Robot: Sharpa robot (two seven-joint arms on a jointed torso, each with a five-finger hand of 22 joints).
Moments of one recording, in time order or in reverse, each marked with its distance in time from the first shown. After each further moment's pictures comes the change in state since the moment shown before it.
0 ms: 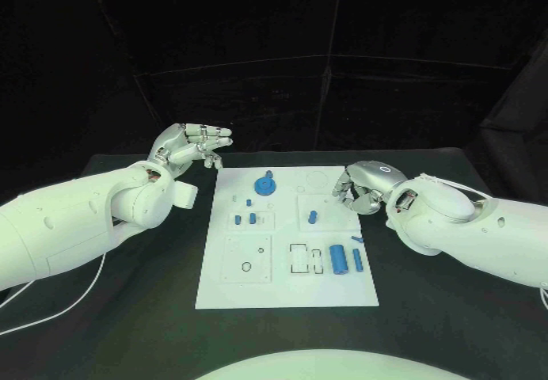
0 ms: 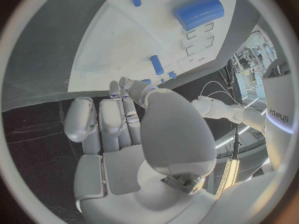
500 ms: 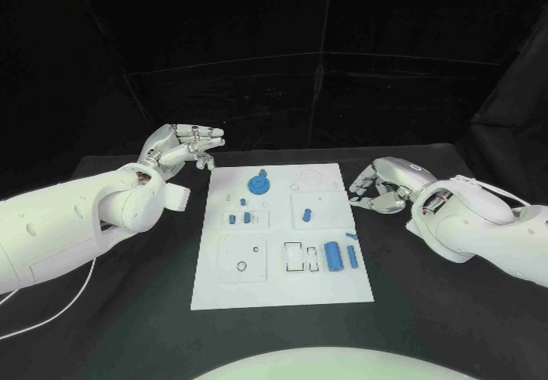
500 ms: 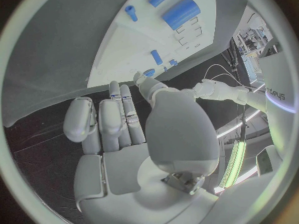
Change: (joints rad) left arm 0.000 -0.024 0.000 0.036 0.000 -0.004 0.001; left_hand 0.000 0.000 -0.003 -0.003 0.000 0.000 0.000 0.004 0.000 0.000 0.000 0.007 0.000 0.000 0.000 0.000 -0.003 0.000 0.000 0.000 0.000 -0.003; right arm -0.001 -0.180 -0.004 0.134 0.137 -0.091 -0.010; right_hand -0.081 -0.046 -0.150 0.095 -0.003 -0.011 -0.004 -0.007 0.000 -0.001 -0.001 -0.005 0.000 0.000 0.000 0.003 -0.008 0.000 0.001 0.001 -0.005 -0.008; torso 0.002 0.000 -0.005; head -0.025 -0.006
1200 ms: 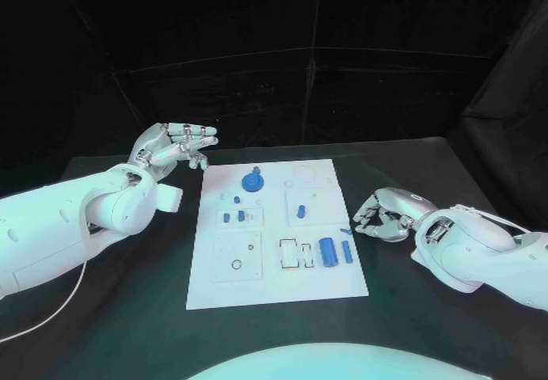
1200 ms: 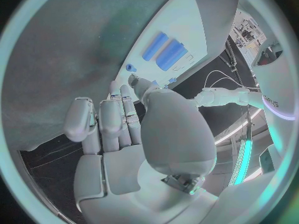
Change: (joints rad) left arm 0.000 -0.023 -0.001 0.034 0.000 -0.006 0.001; left_hand 0.000 0.000 0.000 0.000 0.000 0.000 0.000 0.000 0.000 0.000 0.000 0.000 0.000 0.000 0.000 0.000 0.000 0.000 0.000 0.000 0.000 0.000; right arm -0.069 -0.047 -0.083 0.043 0.027 -0.019 -0.011; right_hand 0.073 0.039 -0.014 0.001 0.036 0.007 -0.007 0.000 0.001 0.004 -0.004 -0.010 -0.002 0.000 0.000 0.000 -0.008 0.000 0.000 0.000 -0.004 -0.002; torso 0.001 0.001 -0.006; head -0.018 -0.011
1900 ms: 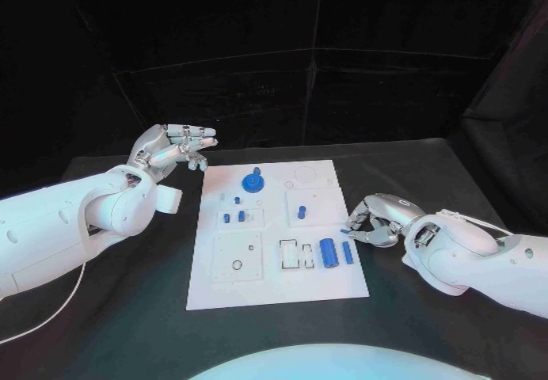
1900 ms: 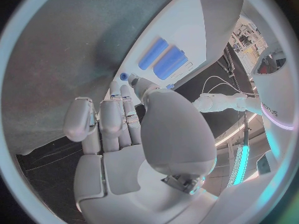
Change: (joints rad) left arm -0.001 -0.001 -0.001 -0.001 0.000 0.000 -0.001; left_hand 0.000 0.000 0.000 0.000 0.000 0.000 0.000 0.000 0.000 0.000 0.000 0.000 0.000 0.000 0.000 0.000 0.000 0.000 0.000 0.000 0.000 -0.001; right arm -0.022 0.052 -0.001 -0.035 -0.040 0.003 0.003; right_hand 0.004 -0.004 -0.003 -0.003 0.005 -0.003 -0.003 -0.003 0.000 0.000 0.000 -0.005 -0.001 0.000 0.000 0.000 -0.002 0.000 0.000 0.000 0.000 -0.002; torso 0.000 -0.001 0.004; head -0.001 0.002
